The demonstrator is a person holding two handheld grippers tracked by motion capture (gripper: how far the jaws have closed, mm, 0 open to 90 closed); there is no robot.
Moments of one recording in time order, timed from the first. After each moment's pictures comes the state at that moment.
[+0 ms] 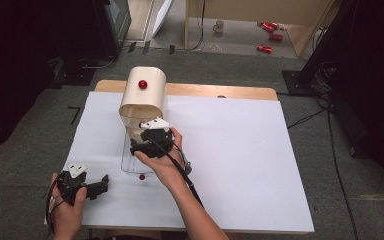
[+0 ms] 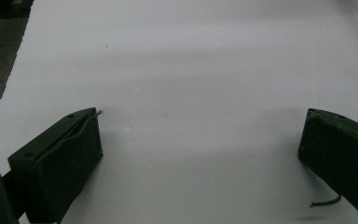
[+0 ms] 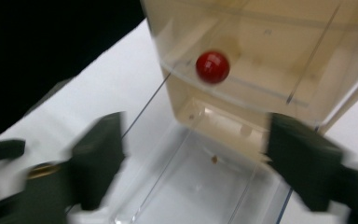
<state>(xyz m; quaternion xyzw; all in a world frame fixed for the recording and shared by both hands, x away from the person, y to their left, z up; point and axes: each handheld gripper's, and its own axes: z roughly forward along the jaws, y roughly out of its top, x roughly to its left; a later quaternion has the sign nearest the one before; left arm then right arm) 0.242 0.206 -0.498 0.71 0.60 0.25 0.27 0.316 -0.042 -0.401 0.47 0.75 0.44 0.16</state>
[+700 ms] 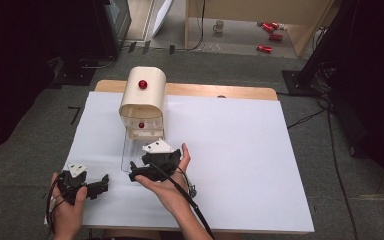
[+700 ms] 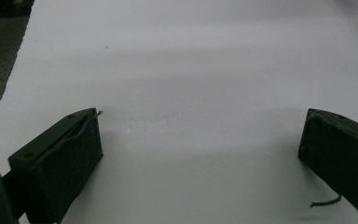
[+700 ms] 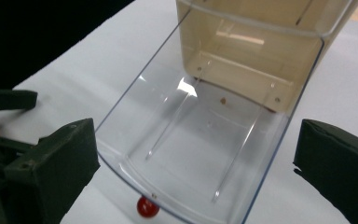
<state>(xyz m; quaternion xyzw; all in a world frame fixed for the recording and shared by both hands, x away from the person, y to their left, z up) 0.243 0.205 -0.498 0.71 0.61 0.25 0.27 0.260 -0.048 -0.415 0.47 0.76 0.41 0.17</state>
